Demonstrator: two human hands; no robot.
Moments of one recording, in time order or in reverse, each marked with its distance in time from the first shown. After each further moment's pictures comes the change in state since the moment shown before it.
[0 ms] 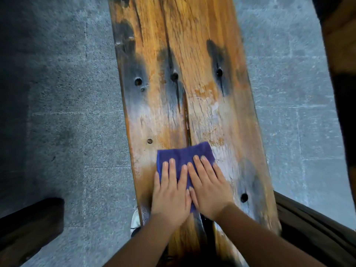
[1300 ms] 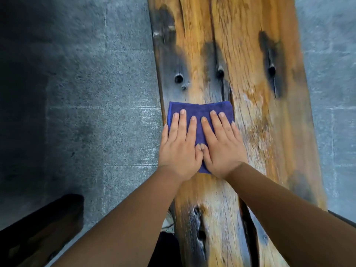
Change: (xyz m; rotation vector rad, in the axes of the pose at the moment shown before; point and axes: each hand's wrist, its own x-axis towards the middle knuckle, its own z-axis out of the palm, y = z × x) left_hand 0.115 -0.113 -0.047 0.002 0.144 -0.023; right_hand 0.152 -0.037 -0.036 0.068 0.101 0.079
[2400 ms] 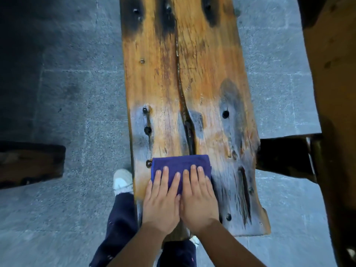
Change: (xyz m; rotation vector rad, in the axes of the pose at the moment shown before) left_hand -0.388 0.175 0.125 -0.023 -0.117 -0.065; right_hand -0.417 -0.010 0.092 0.045 -0.136 0.094
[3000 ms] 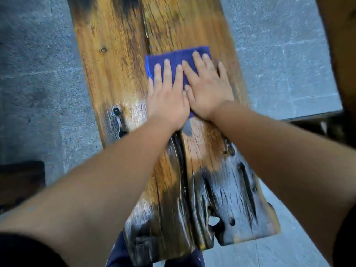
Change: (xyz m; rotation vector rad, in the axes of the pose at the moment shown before) left_hand 0.263 0.041 -0.081 -0.002 0.215 0.077; right_hand 0.233 0.106 -0.102 -0.058 0.223 -0.020
